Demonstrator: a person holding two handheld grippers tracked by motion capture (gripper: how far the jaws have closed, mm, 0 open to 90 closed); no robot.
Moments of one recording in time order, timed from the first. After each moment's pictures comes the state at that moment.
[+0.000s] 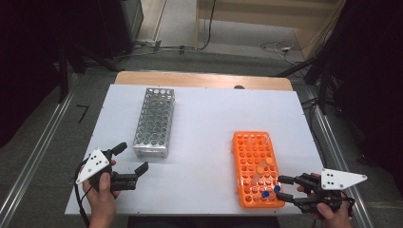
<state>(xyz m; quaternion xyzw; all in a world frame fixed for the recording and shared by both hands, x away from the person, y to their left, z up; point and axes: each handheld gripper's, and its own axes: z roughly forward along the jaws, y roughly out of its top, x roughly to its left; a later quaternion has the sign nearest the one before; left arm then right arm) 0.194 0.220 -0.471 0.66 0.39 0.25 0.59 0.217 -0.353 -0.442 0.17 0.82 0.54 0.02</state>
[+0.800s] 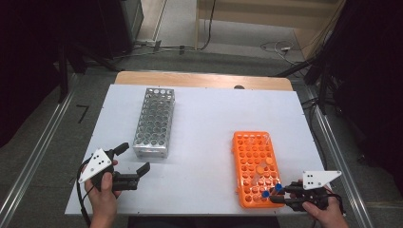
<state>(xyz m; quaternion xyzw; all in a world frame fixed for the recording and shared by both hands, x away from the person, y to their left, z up) 0.196 0.218 -0.473 0.66 0.39 0.25 0.59 0.232 -0.349 -0.479 0.17 0.87 0.46 -0.03</state>
